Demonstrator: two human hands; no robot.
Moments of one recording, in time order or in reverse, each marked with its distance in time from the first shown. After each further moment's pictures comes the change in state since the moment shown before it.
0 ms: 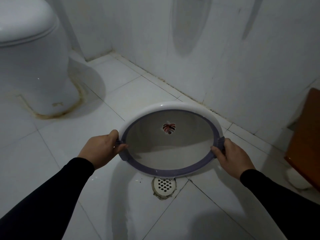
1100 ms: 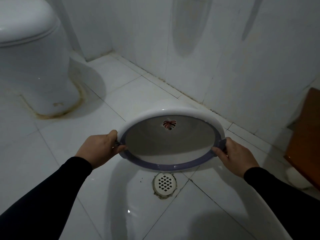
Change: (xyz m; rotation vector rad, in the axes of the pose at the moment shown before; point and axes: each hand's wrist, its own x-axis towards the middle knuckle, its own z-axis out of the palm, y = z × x) left_hand -0.002 -0.001 -0.011 0.019 0.070 0.092; right_hand 0.000 -0.004 -0.014 -0.170 -0.055 -0.045
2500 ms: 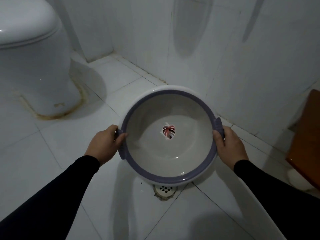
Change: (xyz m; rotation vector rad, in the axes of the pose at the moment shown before) left_hand 0.020 0.014 0.002 -0.336 -0.116 -0.534; right_hand 0.021 -0.028 0.002 0.395 0.183 0.108
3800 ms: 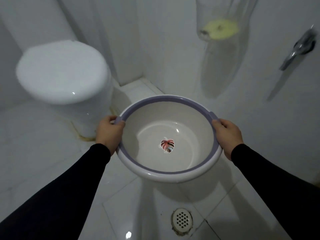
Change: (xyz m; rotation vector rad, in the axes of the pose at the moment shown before) left_hand 0.099 0.039 -0.184 -0.706 0.313 -0.521; right_hand 0.133 -0.214 -0.050 0.506 -0.067 0.261
